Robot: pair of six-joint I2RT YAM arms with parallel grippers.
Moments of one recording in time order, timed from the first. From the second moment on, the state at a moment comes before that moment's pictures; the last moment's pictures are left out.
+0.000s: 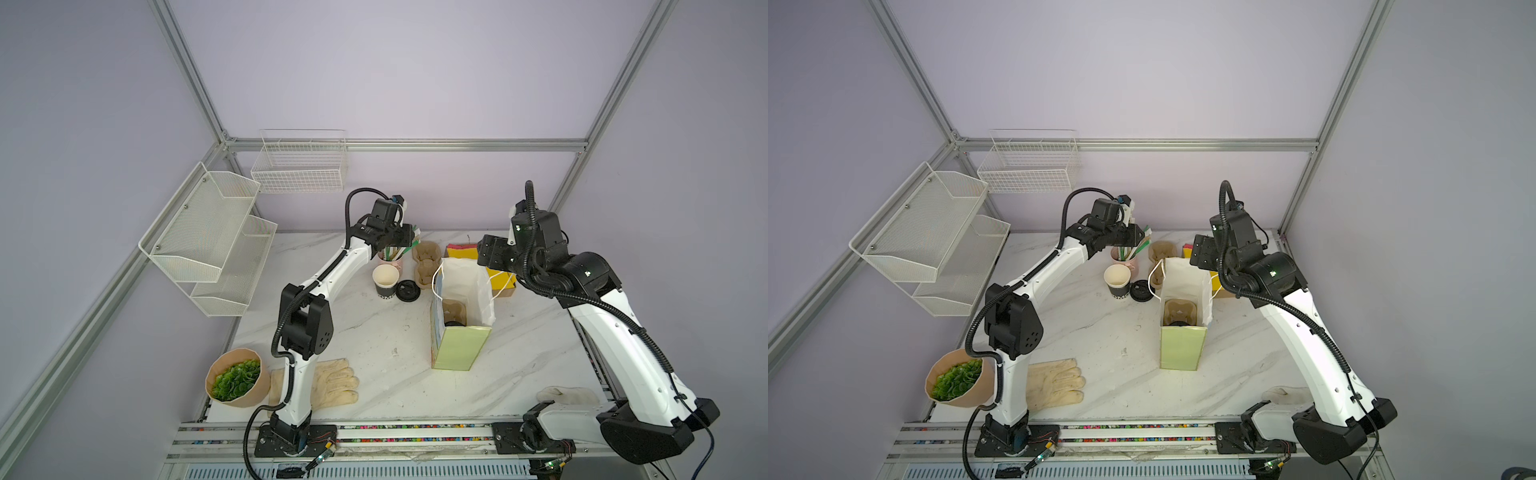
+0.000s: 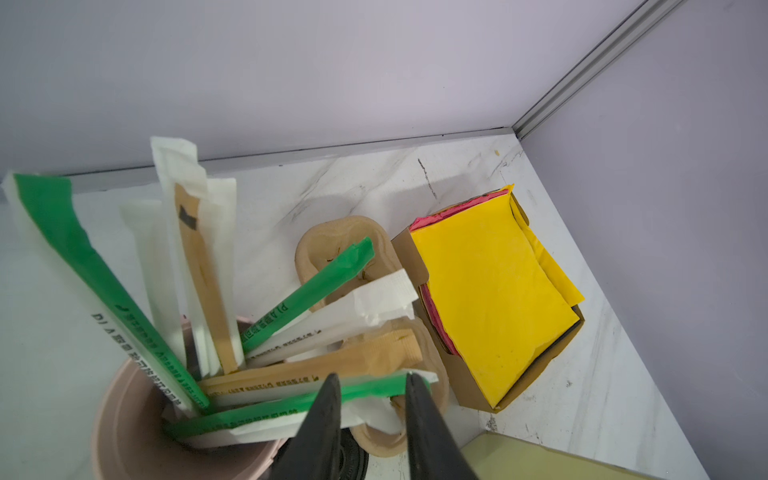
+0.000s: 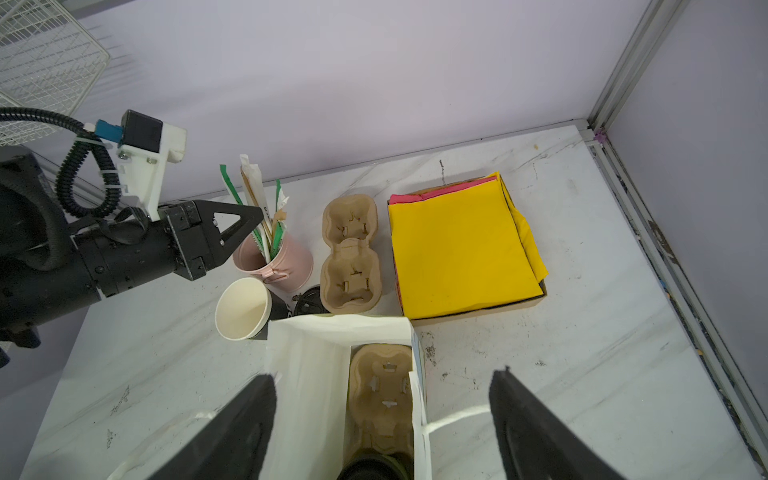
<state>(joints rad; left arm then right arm) -0.46 2.12 2.06 -0.54 0.17 -0.34 0.51 1.31 1.72 -1.04 0.31 0.50</state>
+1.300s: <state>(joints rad) -0.47 2.13 2.07 -0.56 0.20 -0.37 0.51 1.29 1.69 -1.03 0.28 0.50</state>
